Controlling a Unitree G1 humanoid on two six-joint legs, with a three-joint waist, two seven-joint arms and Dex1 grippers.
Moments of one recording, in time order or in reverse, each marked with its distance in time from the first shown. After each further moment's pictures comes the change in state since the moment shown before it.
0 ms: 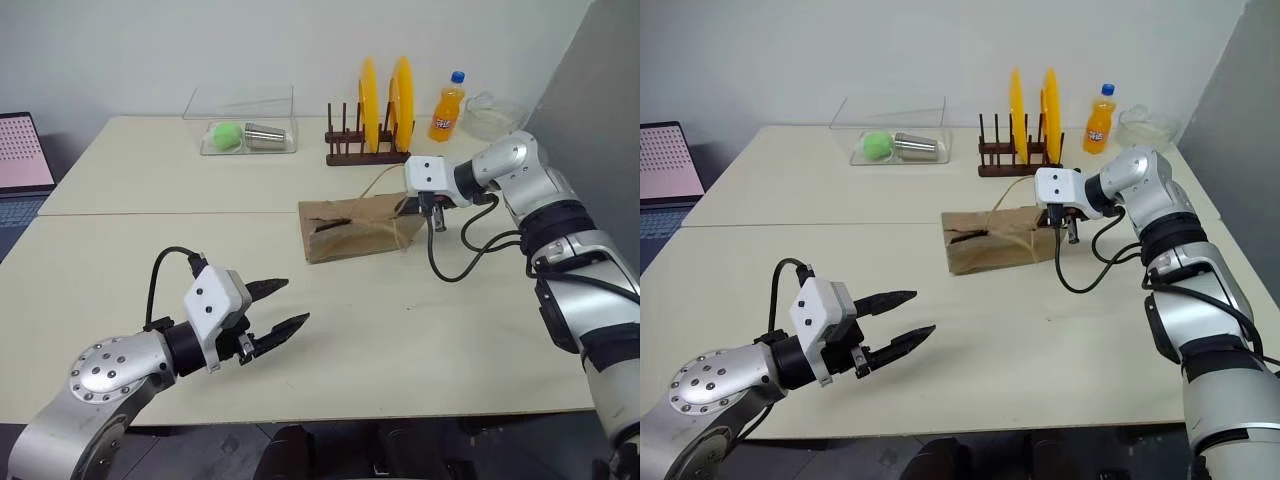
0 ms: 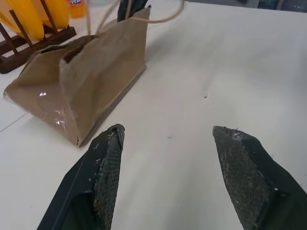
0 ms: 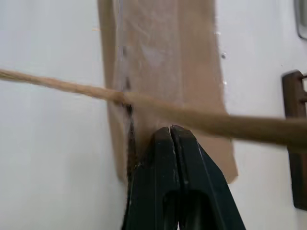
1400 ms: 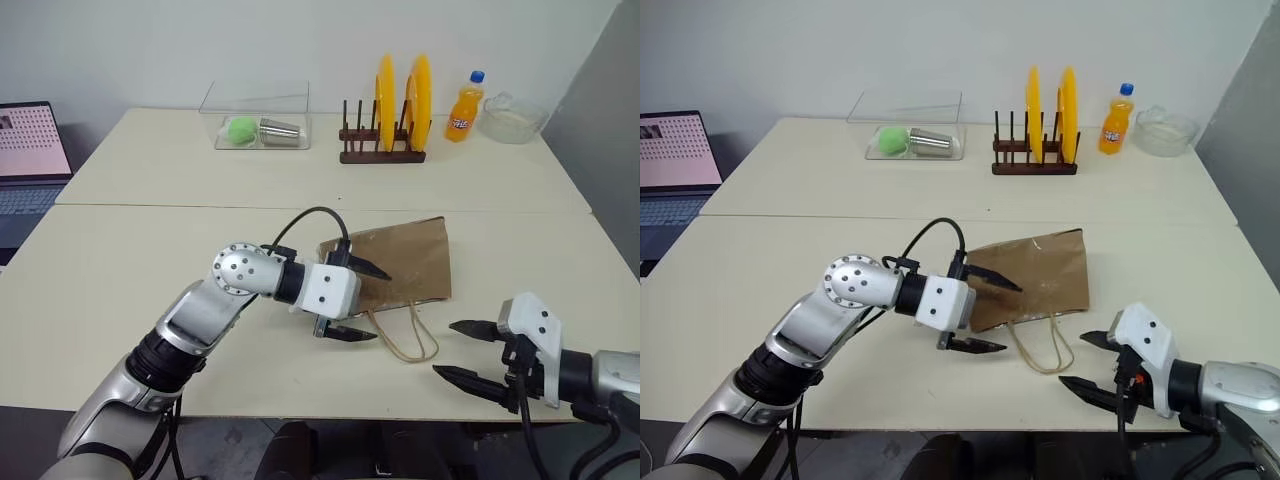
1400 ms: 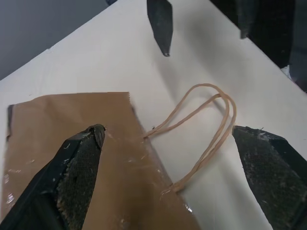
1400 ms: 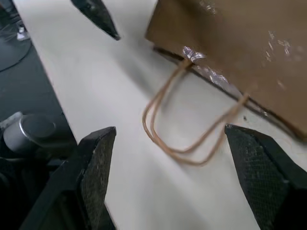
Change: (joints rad) left arm -0.710 -0.092 -0.675 0.621 0.431 -0.639 -0.479; right arm 1.456 -0.238 -0.753 -1.869 0.826 1.291 -0.496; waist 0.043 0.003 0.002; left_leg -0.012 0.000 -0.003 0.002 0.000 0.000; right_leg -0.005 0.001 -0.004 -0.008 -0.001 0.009
